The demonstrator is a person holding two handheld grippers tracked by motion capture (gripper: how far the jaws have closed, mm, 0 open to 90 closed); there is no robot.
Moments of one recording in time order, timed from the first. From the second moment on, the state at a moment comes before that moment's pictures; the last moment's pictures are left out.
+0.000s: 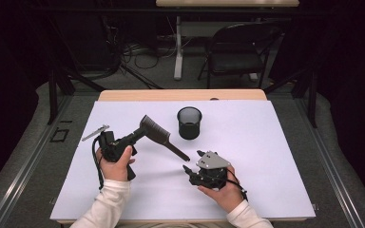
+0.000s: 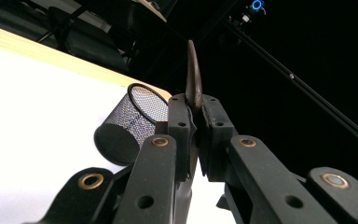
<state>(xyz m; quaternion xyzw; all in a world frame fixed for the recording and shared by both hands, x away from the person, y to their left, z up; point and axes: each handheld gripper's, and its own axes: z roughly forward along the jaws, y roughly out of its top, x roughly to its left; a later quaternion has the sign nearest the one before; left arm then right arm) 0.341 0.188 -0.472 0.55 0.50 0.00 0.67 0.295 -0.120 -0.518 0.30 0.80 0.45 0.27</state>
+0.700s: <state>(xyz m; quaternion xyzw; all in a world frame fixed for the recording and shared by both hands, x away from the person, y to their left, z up) 0.340 0.192 -0.470 0.55 0.49 0.01 0.68 0.299 -0.130 -0.514 0.33 0.78 0.48 0.25</state>
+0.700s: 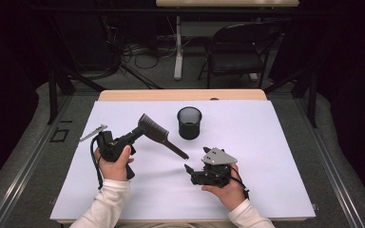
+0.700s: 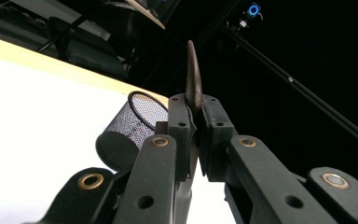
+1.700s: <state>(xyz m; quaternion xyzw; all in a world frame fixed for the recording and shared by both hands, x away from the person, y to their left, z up) 0.337 0.192 -0.466 0.55 0.48 0.04 0.68 0.298 -0.154 -0.506 0.36 0.76 0.48 0.28</state>
